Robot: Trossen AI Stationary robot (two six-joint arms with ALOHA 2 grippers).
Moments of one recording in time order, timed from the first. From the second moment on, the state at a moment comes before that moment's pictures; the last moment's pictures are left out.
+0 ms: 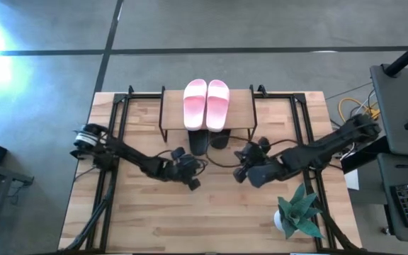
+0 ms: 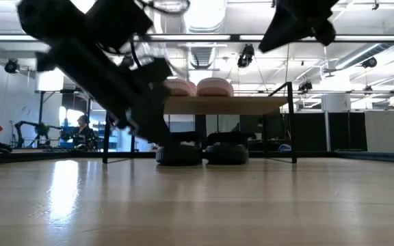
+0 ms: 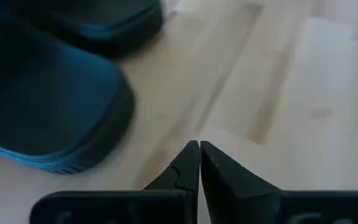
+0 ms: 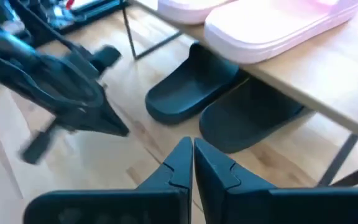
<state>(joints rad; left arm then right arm) -0.25 1.75 0.78 0.19 -0.56 -0.49 0.39 1.41 1.06 -0.58 0.81 0.87</state>
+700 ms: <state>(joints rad) -0.06 1.79 0.78 0.26 -0.55 -0.33 0.39 1.44 1.06 -0.60 0.81 0.87</state>
